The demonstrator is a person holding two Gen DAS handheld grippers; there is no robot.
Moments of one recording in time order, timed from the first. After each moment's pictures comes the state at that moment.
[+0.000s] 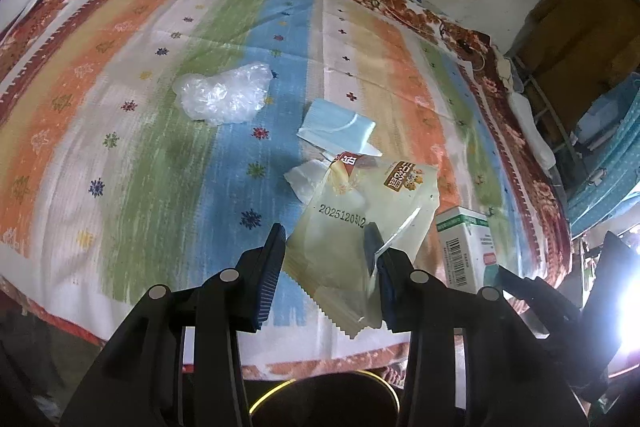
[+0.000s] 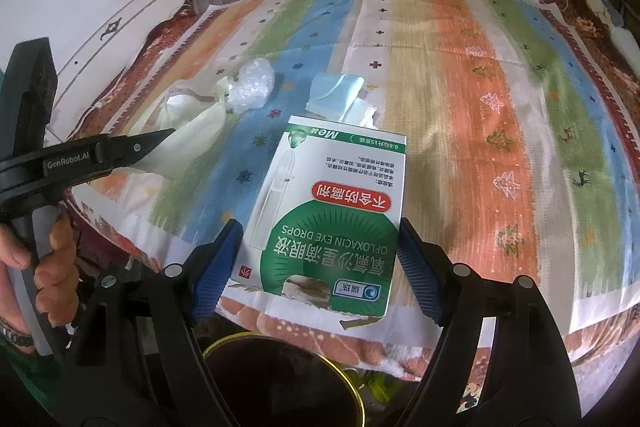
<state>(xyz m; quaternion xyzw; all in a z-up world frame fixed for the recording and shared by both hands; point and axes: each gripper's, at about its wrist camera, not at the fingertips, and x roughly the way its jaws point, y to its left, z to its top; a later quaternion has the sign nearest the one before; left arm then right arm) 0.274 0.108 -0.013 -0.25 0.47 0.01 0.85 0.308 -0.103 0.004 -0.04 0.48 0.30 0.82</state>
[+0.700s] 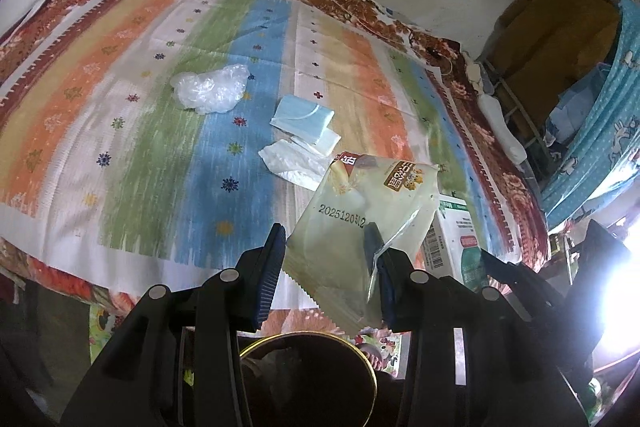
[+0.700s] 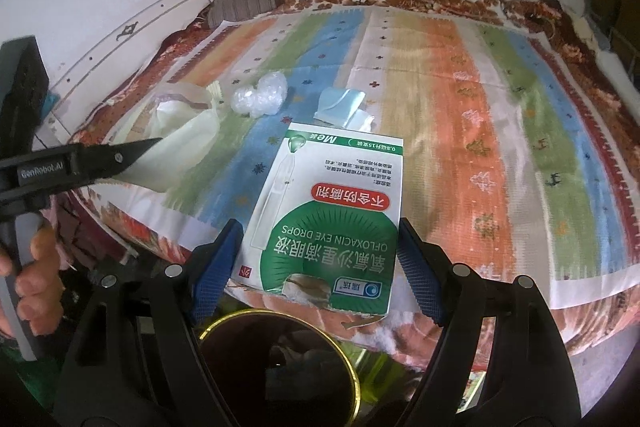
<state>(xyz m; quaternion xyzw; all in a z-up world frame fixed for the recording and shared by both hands) 0.204 0.077 0.017 -0.25 0.43 -0.01 0.87 0.244 -0.132 0.032 -0.06 0.43 0.30 0.85</state>
